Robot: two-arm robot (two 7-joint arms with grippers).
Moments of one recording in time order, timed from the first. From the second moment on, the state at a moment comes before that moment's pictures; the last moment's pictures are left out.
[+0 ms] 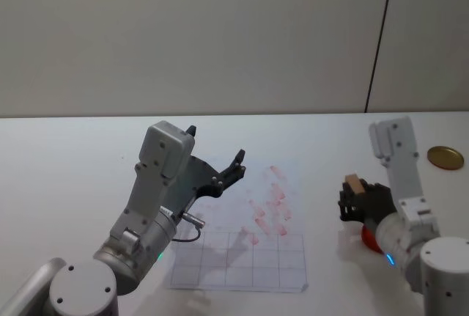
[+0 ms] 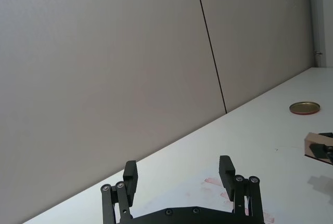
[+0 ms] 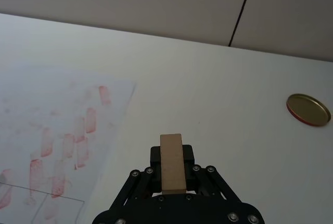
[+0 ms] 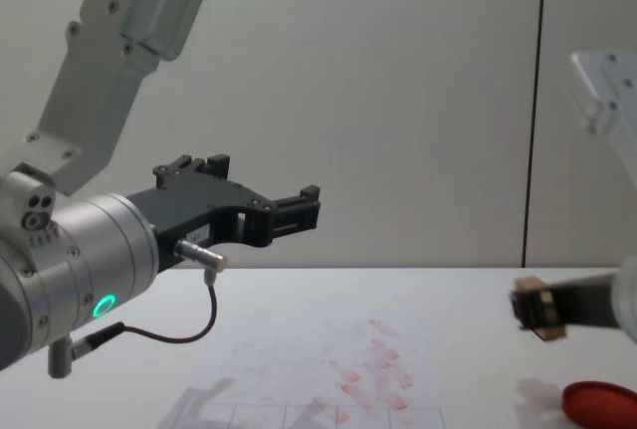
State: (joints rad) left arm -0.24 0.38 0.45 -1.63 -0.20 0.01 -0.01; right arm 0.16 0.05 -0.27 -1.65 0.02 0.60 -0.08
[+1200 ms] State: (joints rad) left arm -0.24 0.38 0.45 -1.63 -0.20 0.01 -0.01; right arm 0.09 0.08 -0.21 -1.66 0.07 0.63 -0.10
